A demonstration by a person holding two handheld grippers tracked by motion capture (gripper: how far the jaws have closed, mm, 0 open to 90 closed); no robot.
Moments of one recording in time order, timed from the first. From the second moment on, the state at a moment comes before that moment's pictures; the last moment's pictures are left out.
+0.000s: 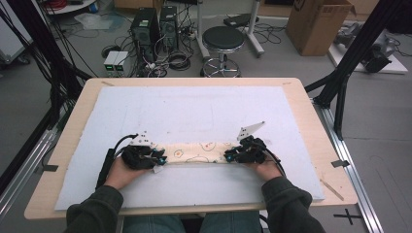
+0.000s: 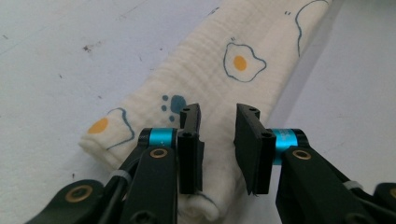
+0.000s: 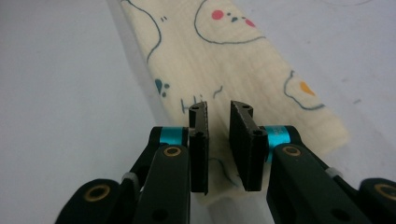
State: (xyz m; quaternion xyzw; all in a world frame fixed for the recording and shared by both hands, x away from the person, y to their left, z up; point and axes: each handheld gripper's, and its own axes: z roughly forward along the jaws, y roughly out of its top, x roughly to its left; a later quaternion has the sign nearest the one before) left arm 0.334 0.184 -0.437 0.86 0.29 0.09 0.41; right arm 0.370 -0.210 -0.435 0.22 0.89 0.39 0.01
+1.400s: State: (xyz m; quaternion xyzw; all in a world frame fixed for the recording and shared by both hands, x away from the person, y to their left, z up) left arm 0.342 0.200 -0.440 0.85 0.30 0.10 0.42; right arm 0.371 -0.213 -0.438 0.20 0.90 0.39 0.06
